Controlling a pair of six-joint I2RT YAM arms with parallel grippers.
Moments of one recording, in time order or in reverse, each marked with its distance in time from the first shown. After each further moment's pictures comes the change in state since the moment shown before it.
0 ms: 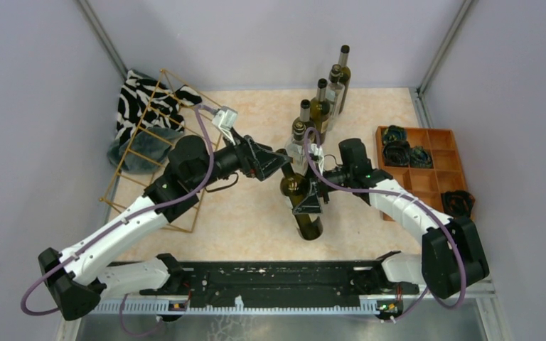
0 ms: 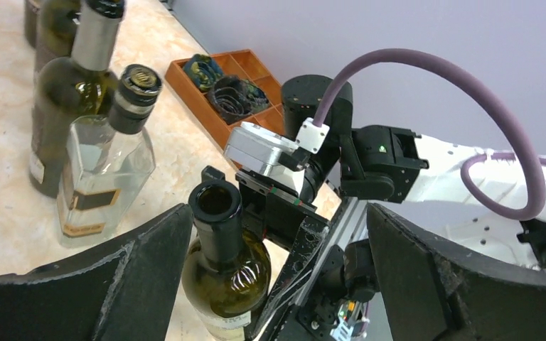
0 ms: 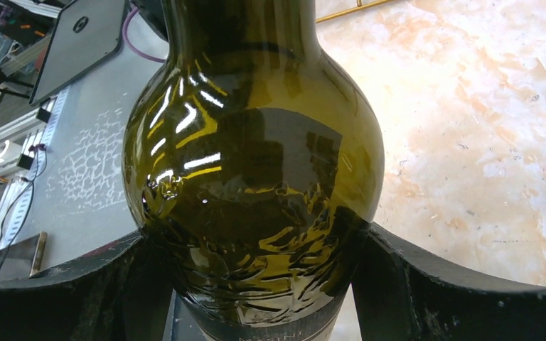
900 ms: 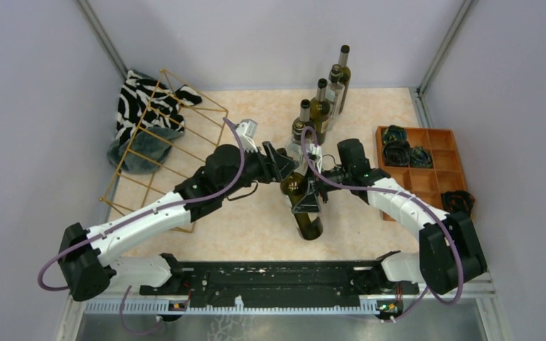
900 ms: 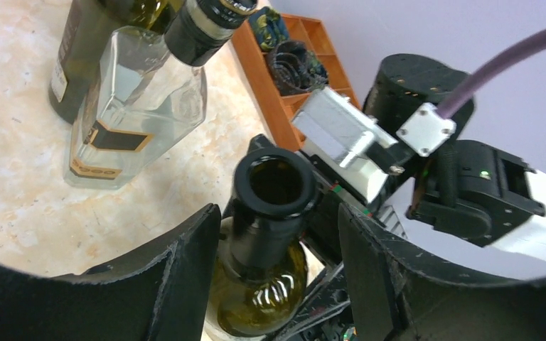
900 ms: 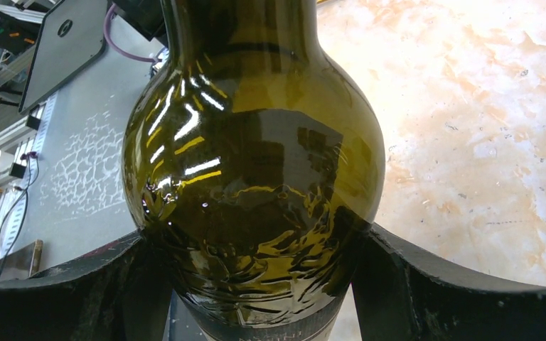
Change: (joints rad) left arm -0.103 0.126 -0.078 0.029 -0.265 -0.163; right arm 0.000 0.029 0.000 0.000 0.050 0.018
